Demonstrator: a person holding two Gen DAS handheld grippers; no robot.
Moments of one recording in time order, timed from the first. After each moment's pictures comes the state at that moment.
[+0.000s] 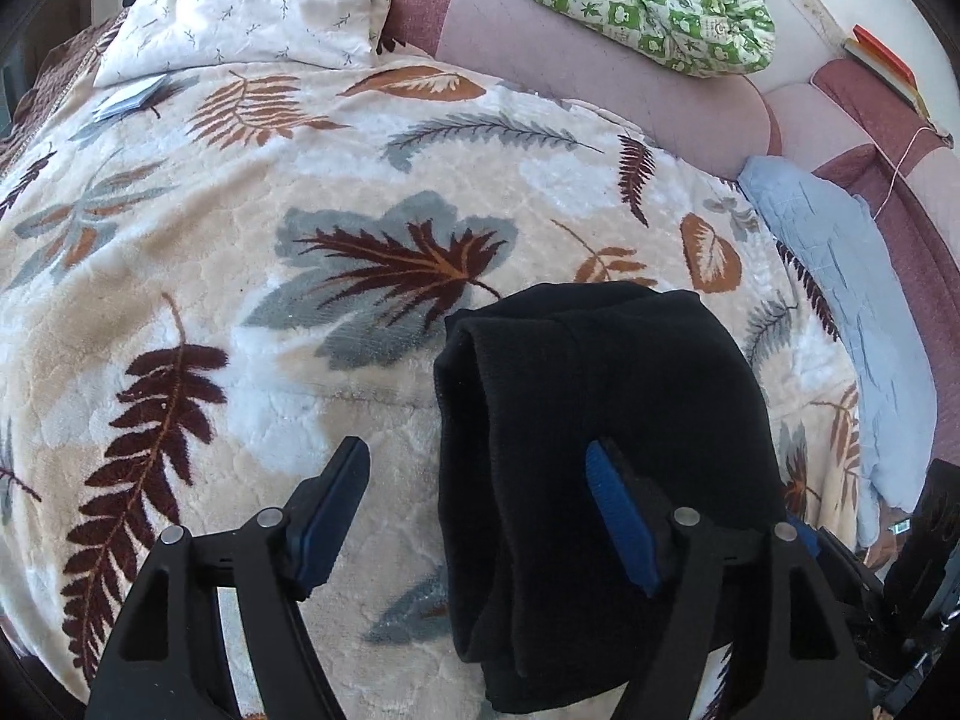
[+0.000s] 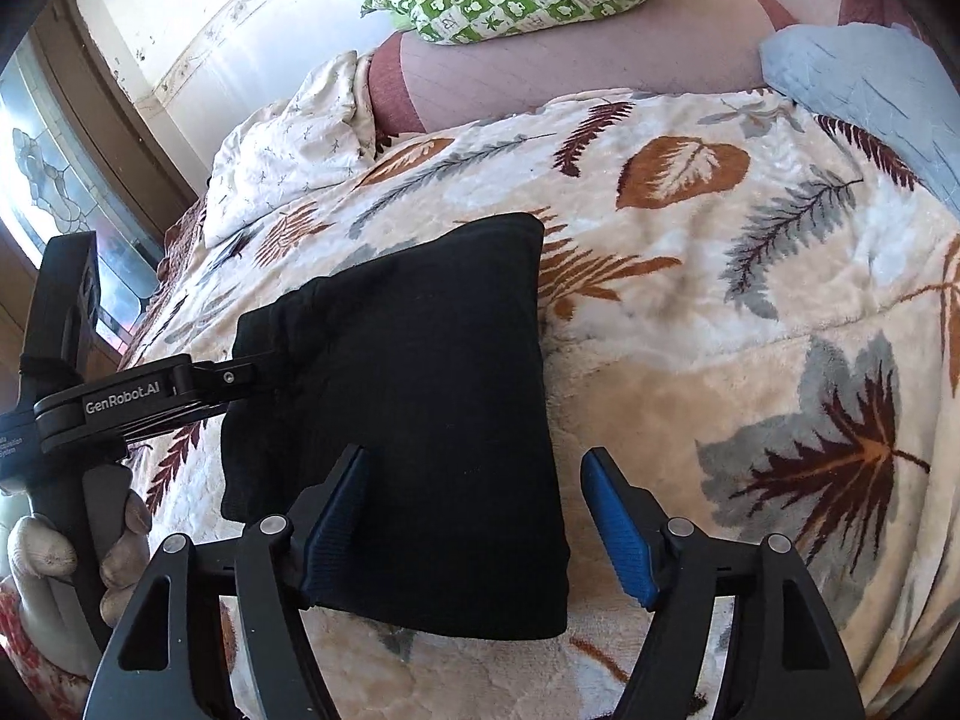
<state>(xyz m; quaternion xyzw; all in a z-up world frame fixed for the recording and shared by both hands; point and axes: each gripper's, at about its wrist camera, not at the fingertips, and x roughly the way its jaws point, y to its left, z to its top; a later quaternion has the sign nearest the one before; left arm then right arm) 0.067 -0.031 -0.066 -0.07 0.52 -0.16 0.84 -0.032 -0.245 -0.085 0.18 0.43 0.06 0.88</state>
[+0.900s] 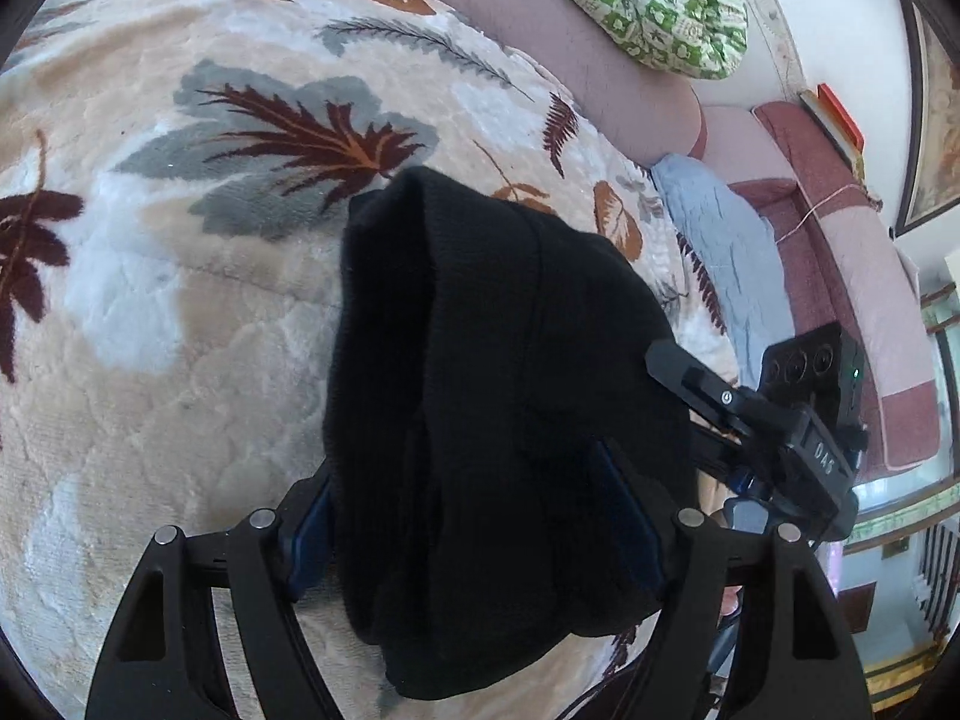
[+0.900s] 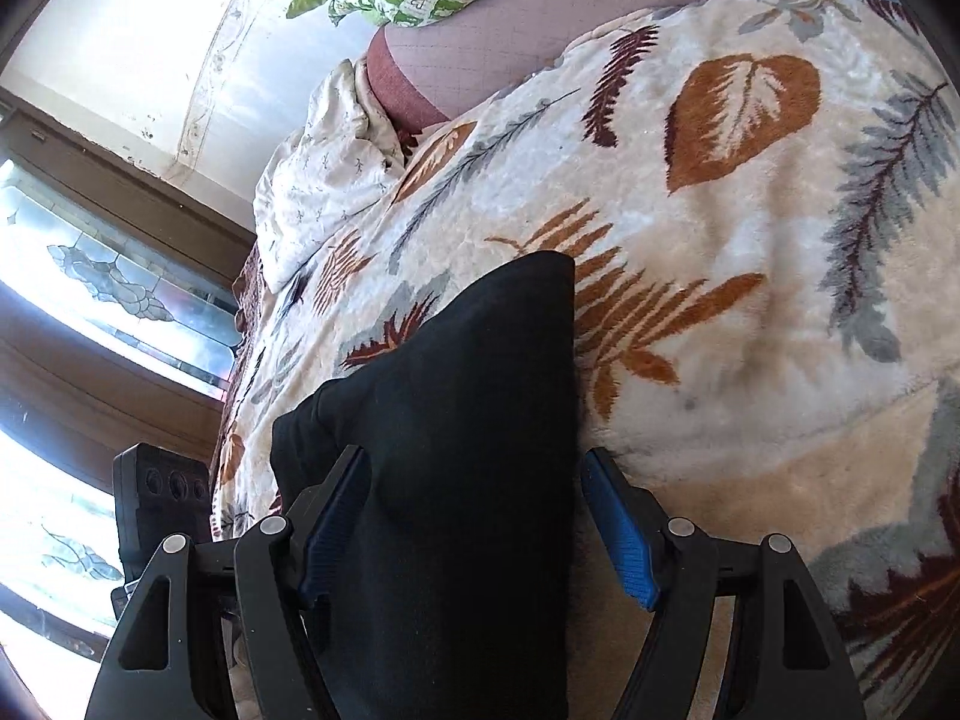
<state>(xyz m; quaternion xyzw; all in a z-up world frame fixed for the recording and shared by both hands) 0.065 -0.032 -0.108 -0.21 0.56 -0.28 0.75 0.041 -0.285 -0.106 0.33 0.45 0.17 0.81</state>
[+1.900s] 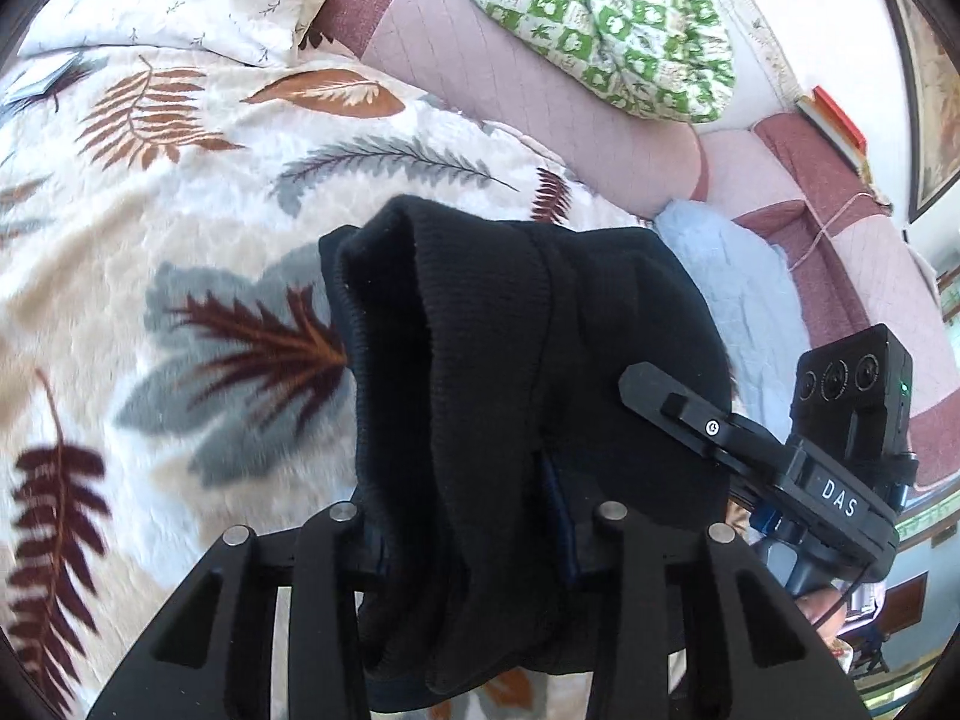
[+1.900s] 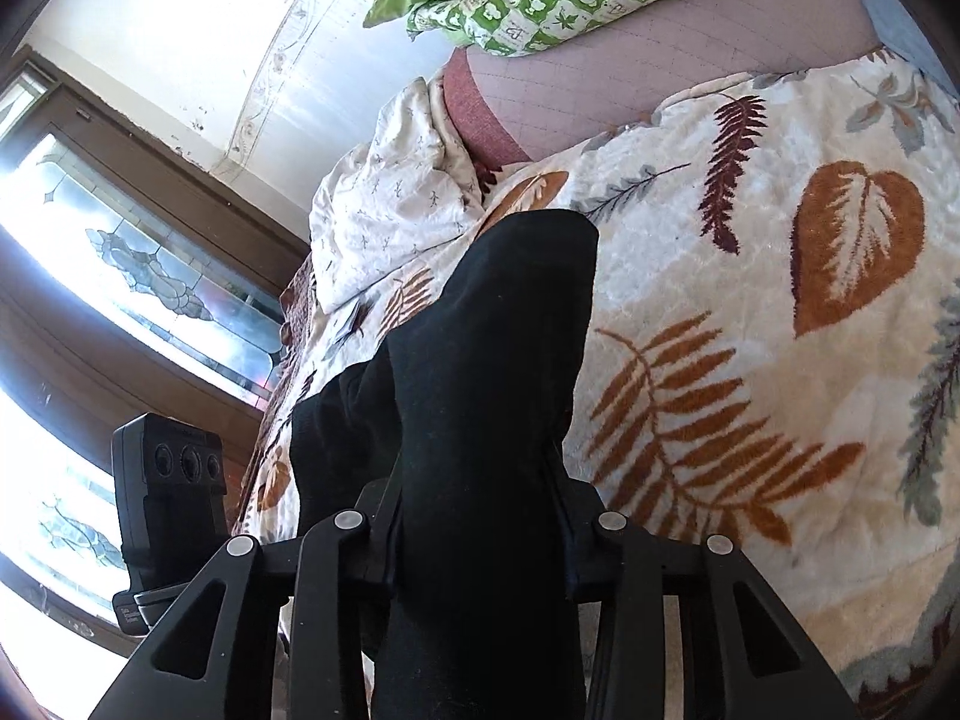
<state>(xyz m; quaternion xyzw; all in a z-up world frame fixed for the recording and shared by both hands) 0.133 -0.044 -0.069 -0.17 0.52 -0.26 0.79 0.091 -0.262 -0.055 0.31 0.41 0.21 0.83</state>
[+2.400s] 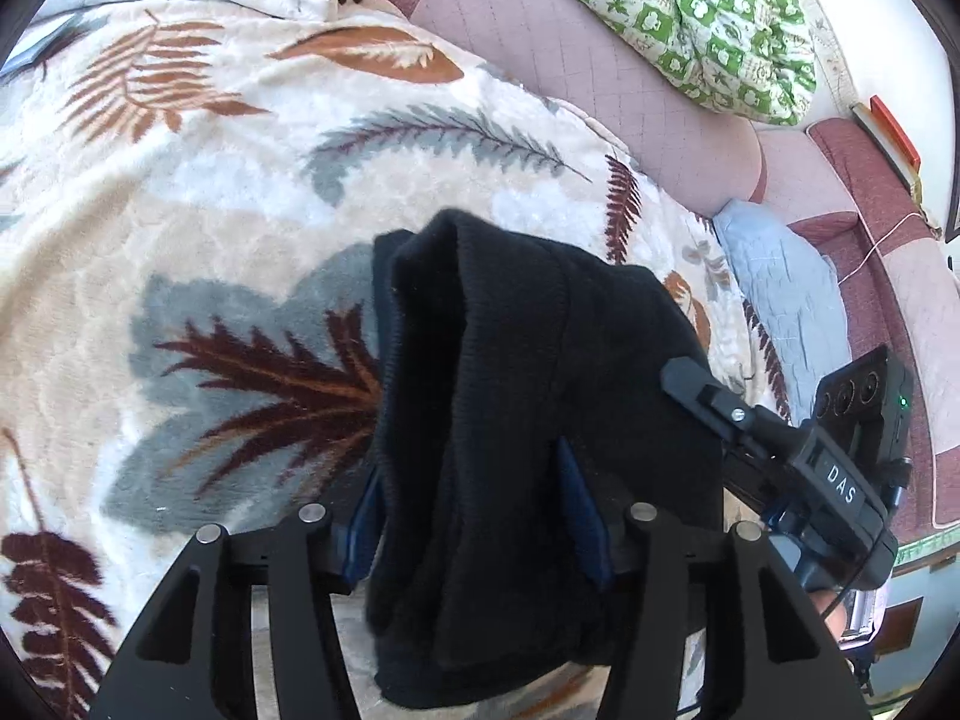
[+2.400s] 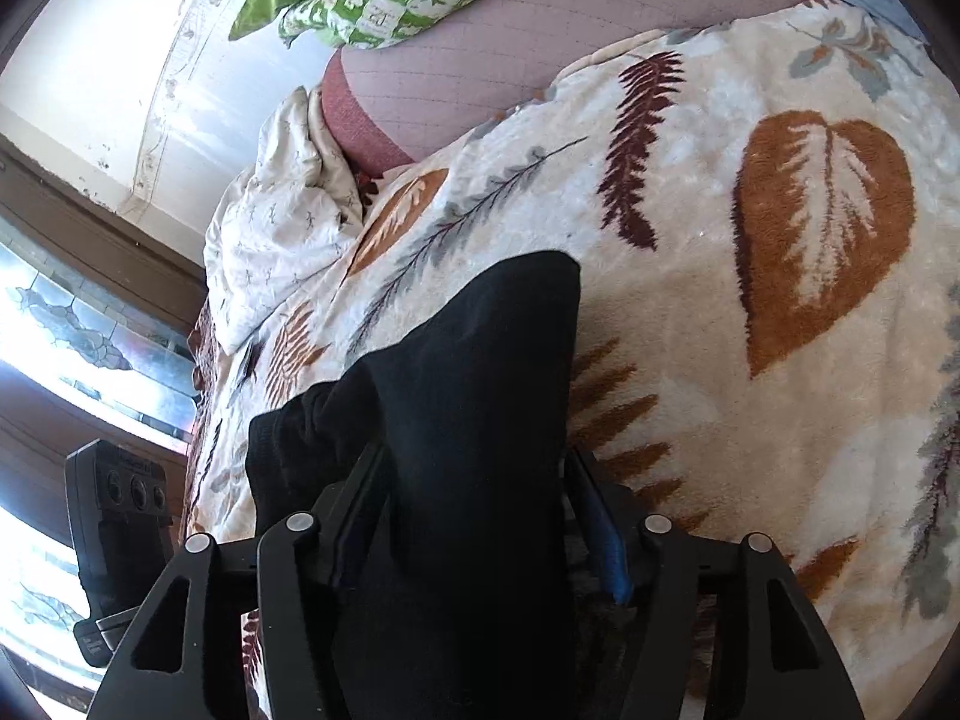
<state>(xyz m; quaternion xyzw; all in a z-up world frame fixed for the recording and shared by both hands) 0.176 -0.033 -0.108 -0.18 0.56 -0.23 0.78 0.145 -0.289 -0.107 0.33 0.44 0.11 0.83</state>
